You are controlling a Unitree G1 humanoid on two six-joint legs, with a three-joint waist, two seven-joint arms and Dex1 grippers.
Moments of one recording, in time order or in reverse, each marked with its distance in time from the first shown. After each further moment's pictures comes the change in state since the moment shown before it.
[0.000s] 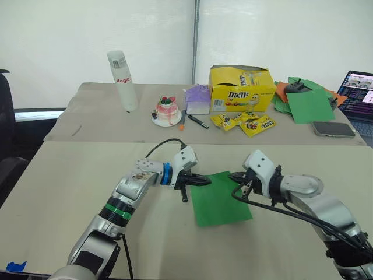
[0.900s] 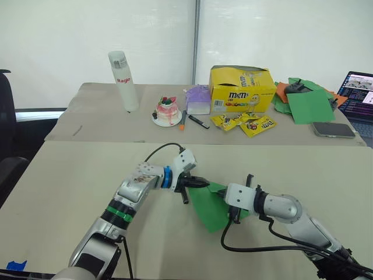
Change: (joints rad) left arm -0.006 -0.033 0.005 0.049 -0.001 0.023 0.055; right arm 0.163 0.042 0.146 0.009 -0.390 -0.374 -0.030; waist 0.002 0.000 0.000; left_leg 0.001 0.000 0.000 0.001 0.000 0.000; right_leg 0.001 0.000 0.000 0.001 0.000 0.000
